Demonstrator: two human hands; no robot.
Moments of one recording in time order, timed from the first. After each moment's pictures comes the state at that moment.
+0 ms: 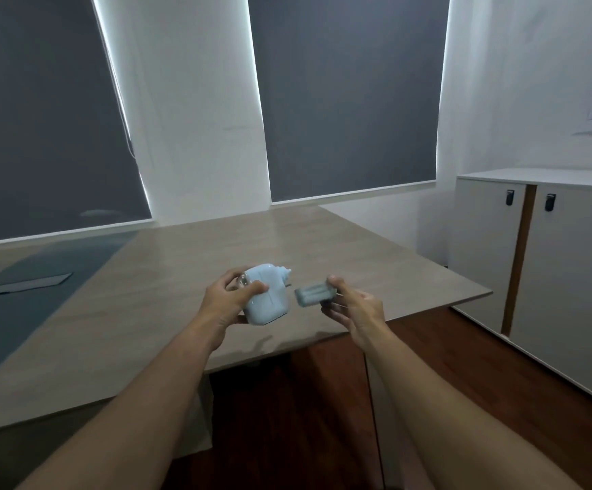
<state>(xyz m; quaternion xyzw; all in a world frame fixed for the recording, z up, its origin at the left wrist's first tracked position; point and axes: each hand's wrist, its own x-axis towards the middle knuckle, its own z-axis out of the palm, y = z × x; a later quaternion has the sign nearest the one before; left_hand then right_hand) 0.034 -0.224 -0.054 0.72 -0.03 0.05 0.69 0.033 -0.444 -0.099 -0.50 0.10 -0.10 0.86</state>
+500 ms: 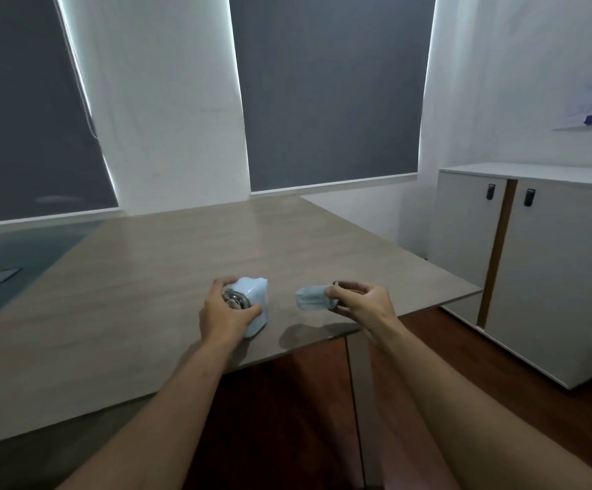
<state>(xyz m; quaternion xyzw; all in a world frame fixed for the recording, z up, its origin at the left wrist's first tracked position) 0.080 -0.259 -0.108 0.82 0.04 0.18 0.54 0.061 -0.487 -0.114 -0.60 0.07 -0.13 0.78</state>
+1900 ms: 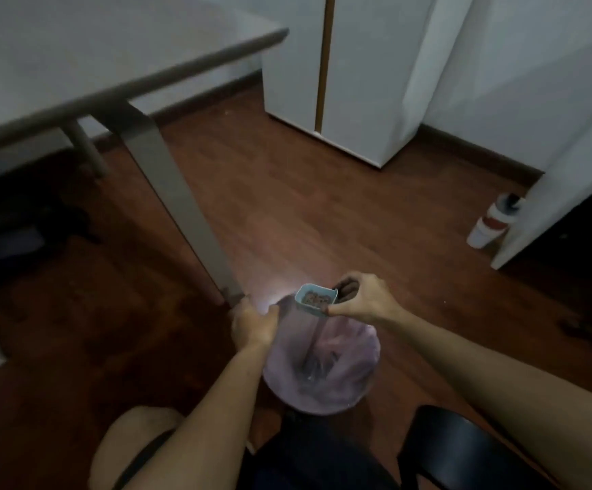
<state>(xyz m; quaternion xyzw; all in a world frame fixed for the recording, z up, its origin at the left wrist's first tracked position) -0.063 -0.518 -0.435 0.87 0.05 -0.24 0.43 -0.159 -0.701 -0.415 -0.83 0.33 0.02 0.44</state>
